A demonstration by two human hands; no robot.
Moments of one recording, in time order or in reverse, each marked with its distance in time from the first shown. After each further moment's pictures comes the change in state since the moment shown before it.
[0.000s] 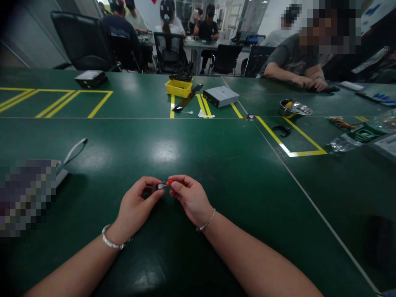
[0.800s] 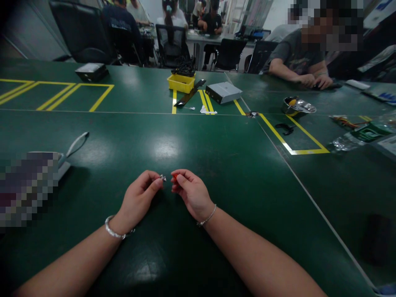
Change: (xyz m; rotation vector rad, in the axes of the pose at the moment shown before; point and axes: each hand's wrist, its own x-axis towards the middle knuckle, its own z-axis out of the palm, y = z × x) left_hand 0.000 0.003 -0.001 -0.111 -0.061 -0.079; right_hand -0.002 -0.002 0.003 0.014 0.004 0.013
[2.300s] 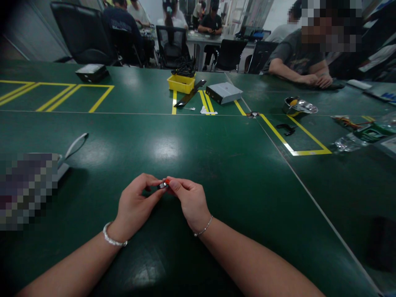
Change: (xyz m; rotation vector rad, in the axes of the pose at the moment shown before) left_hand -0.004 -0.004 0.001 0.184 0.144 0.258; right_hand -0.007 0.011 0.007 -0.182 0.128 -0.122
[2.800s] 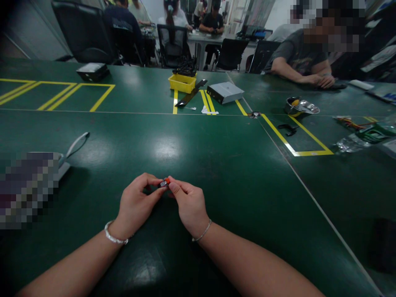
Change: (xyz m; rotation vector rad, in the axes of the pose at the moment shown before) left_hand 0.001 -0.001 0.002 0.050 -0.003 -0.100; right_hand -0.005 0.004 0.003 -0.137 0.057 -0.017
